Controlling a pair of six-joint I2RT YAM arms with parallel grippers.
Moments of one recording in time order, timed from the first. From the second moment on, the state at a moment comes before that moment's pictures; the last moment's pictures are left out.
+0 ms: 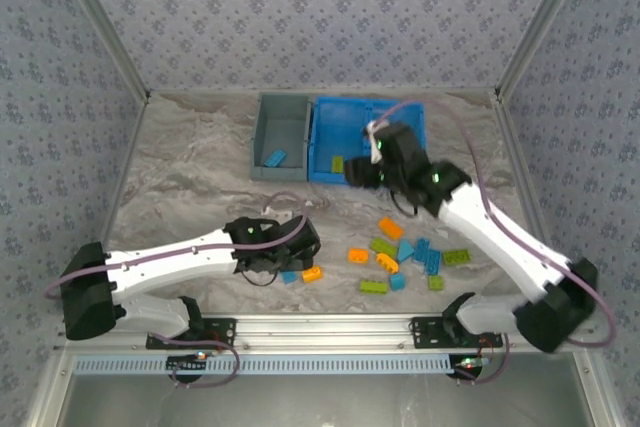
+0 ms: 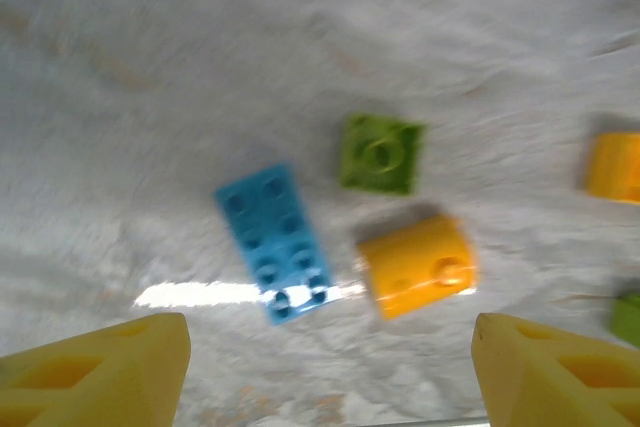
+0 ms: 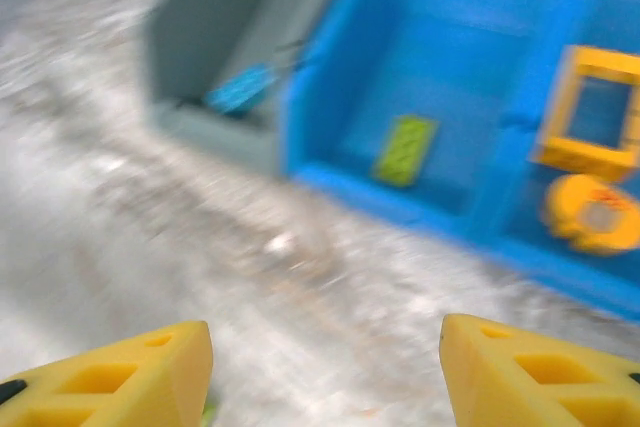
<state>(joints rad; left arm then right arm) -1.17 1.29 0.91 -0.92 -0.25 -1.20 0.73 1.20 1.14 -0.62 0.08 0.34</state>
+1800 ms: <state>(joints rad) -0.63 1.52 1.38 -0.91 -0.18 -0.81 1.20 0.98 0.84 -0.36 0.52 0.51</state>
